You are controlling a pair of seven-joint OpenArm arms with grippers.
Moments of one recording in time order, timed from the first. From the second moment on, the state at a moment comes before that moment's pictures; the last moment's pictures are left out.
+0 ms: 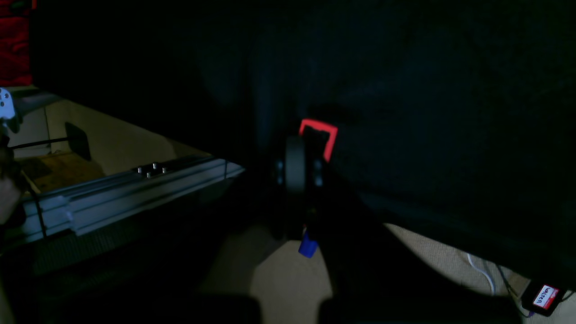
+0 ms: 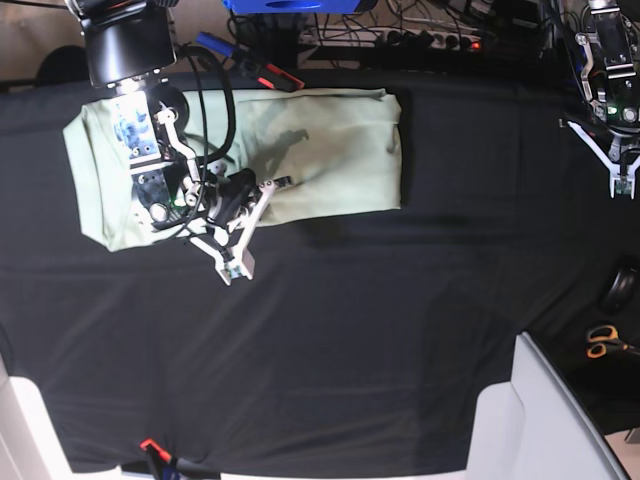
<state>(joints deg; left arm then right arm) 21.5 -21.2 -28.4 89.0 8.8 -8.3 46.5 1.2 -0.2 -11.6 80.1 9.6 10.5 -59.1</state>
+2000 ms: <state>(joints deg) 19.2 -19.8 -28.5 87.6 9.1 -8.2 46.5 -2.5 15.5 50.6 60.3 38.3 40.2 -64.8</state>
